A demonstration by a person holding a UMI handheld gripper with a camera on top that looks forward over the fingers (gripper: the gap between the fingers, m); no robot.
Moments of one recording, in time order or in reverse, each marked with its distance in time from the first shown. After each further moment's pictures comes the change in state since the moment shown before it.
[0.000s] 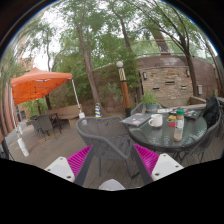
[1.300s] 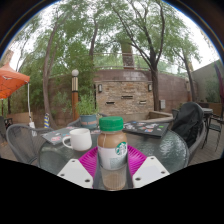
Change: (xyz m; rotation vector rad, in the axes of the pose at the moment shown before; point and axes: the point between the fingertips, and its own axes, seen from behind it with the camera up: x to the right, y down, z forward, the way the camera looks) arm 0.404 -0.028 0.208 0.175 0.495 -0.055
